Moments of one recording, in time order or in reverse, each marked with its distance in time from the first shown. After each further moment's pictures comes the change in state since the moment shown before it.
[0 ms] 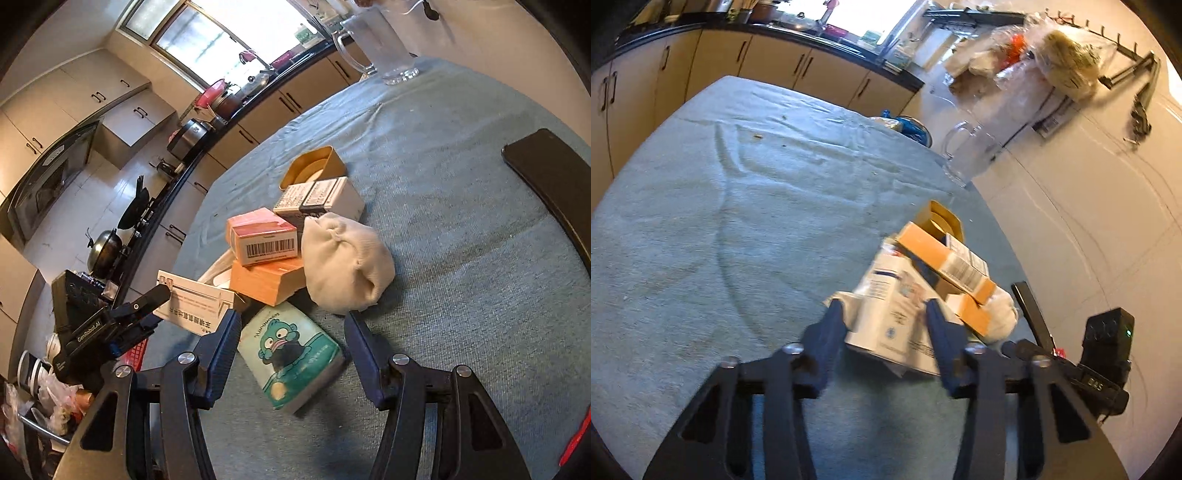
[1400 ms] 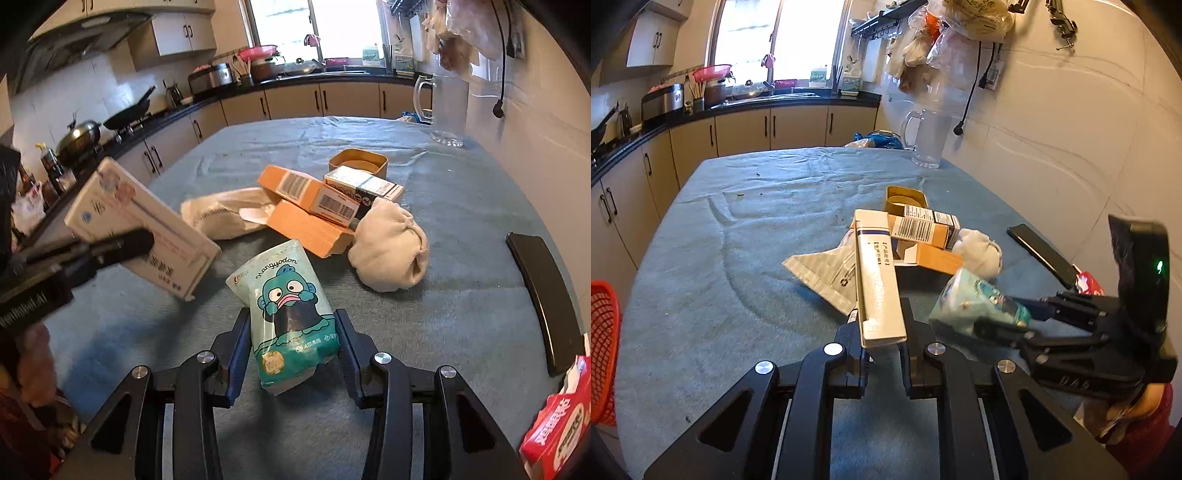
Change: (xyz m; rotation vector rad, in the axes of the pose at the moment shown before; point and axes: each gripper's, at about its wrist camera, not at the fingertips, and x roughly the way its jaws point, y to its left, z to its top) left arm -0.035 -0.066 -0.061 0.366 -0.093 0.167; right arm 0.002 0.085 -0.053 -0.455 0.016 -0.272
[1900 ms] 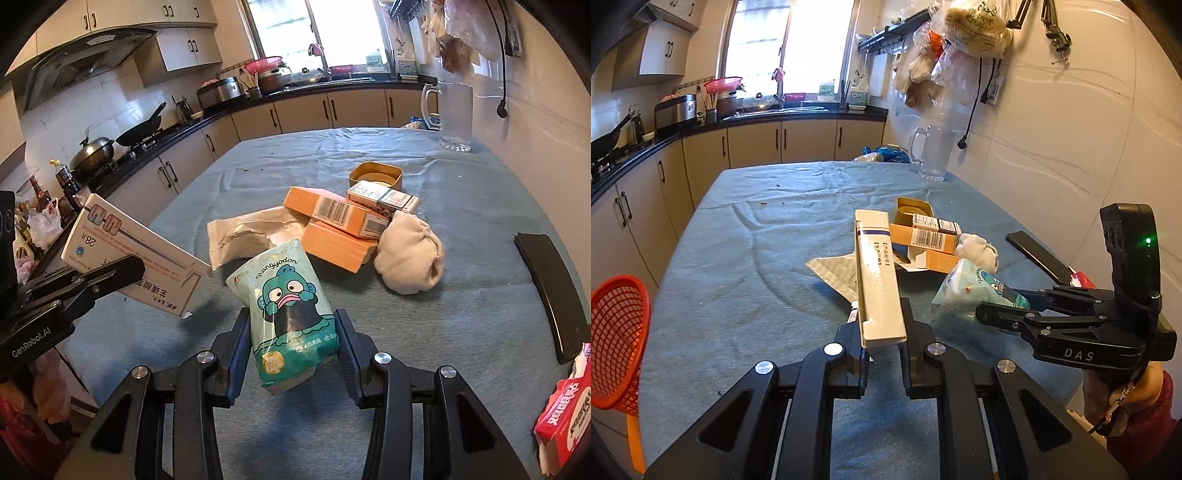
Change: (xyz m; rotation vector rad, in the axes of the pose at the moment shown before) left arm -0.044 0.007 -0.014 -0.006 -0.059 0.025; right arm -0.016 0.017 0.004 0.022 -0.033 0.053
